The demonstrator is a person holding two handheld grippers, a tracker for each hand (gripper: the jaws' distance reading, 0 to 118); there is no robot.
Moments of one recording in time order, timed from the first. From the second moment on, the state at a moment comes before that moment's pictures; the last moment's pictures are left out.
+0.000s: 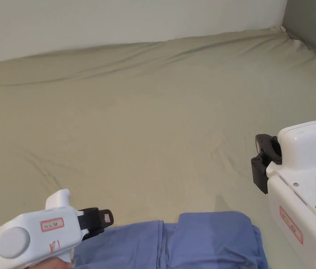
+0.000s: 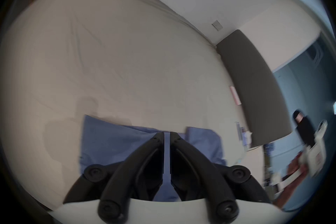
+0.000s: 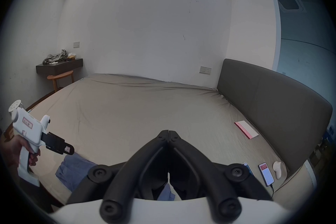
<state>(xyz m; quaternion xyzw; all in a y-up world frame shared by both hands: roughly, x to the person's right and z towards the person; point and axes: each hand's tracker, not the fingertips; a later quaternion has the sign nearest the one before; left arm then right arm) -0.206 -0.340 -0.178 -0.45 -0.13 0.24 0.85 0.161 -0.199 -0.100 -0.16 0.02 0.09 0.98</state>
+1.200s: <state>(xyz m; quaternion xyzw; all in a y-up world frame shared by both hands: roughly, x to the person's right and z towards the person) -0.227 -0.383 -0.148 -0.41 -0.18 0.28 0.85 0.140 -0.200 -0.101 -0.18 0.04 0.11 0.98</state>
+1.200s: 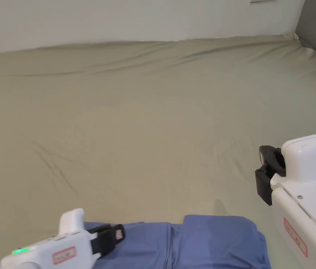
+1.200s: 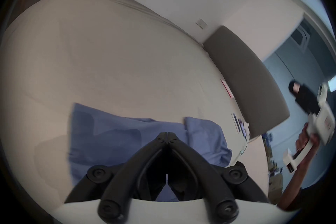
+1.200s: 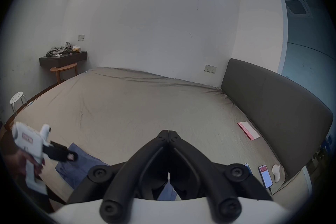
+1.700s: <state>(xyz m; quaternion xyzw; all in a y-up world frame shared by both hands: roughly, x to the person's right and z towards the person) -0.309 -0.475 -0.159 -0.49 -0.21 0.51 0.68 0.135 -0.206 -0.107 -0.19 0.05 0.12 0.97</state>
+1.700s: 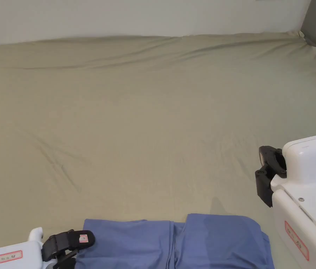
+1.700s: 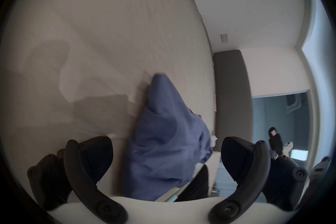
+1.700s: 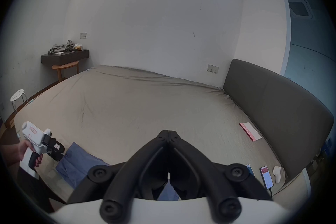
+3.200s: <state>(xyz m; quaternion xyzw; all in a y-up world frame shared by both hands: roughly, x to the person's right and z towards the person) -0.265 -0.312 -0.168 -0.47 -0.09 0.27 0.84 0.125 -0.206 -0.103 -0.18 0.07 0.12 0.97</state>
